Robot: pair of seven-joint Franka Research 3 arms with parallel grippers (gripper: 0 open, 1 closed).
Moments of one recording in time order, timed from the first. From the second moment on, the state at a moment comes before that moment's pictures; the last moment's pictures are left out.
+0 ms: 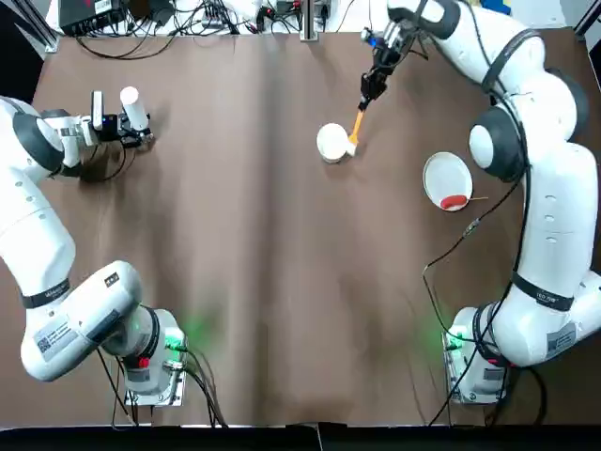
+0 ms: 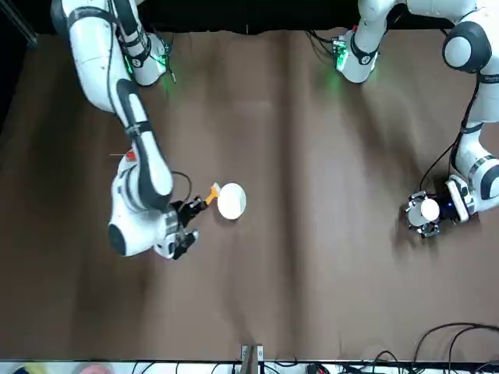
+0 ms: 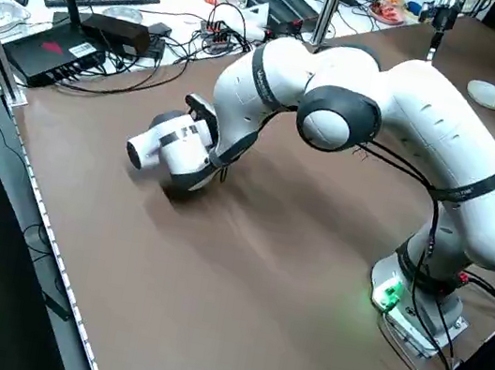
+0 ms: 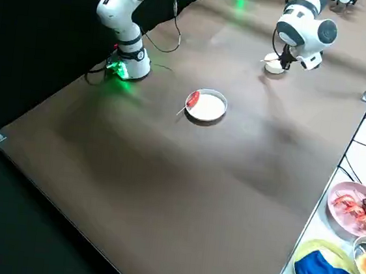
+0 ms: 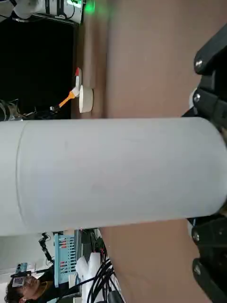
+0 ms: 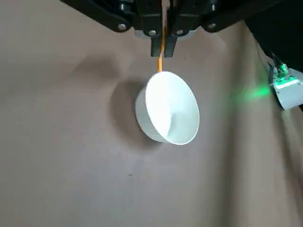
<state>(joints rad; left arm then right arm) 0.63 1.04 -0.05 -1.44 -1.13 1.50 2.53 0.34 0.77 -0.09 -1.28 0.68 1.67 -0.43</state>
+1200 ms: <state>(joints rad) 0.64 1.03 0.04 -1.41 -1.13 1.50 2.53 0.09 0.69 -0.20 -1.40 0.39 1.33 -0.30</state>
